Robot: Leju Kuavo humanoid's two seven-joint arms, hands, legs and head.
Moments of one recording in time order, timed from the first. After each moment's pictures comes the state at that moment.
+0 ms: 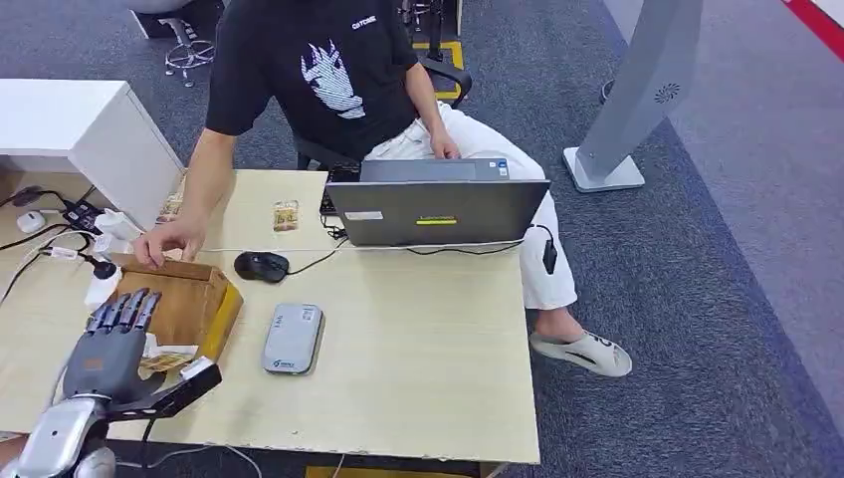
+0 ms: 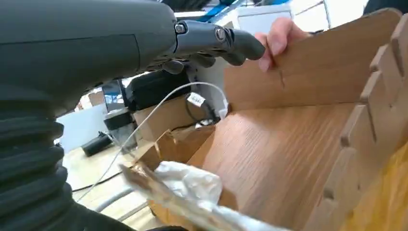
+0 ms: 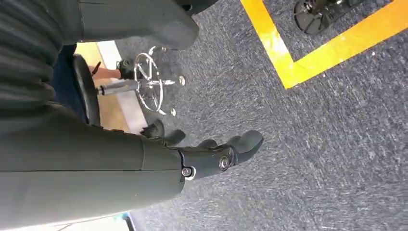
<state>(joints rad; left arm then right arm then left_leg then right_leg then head) 0.07 0.32 -0.01 -1.49 -1.31 0.16 0.07 -0.01 0.16 -0.11 -0.18 -0.04 -0.55 0.10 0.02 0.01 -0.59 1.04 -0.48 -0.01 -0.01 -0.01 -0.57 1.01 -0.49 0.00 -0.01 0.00</state>
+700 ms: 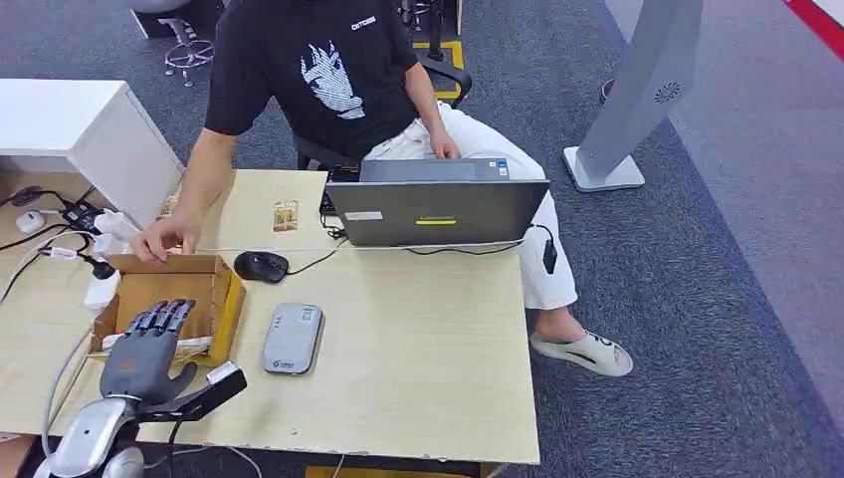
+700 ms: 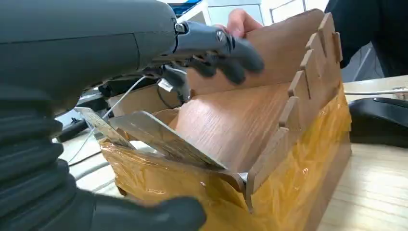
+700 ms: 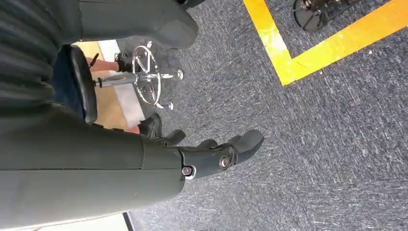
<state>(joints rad) 0.06 0.28 -0.06 -1.45 -1.29 0.18 -0.02 -0.01 0.15 -0.10 -0.18 -0.02 -0.54 0.10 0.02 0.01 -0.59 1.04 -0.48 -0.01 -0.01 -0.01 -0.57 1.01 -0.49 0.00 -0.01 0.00</state>
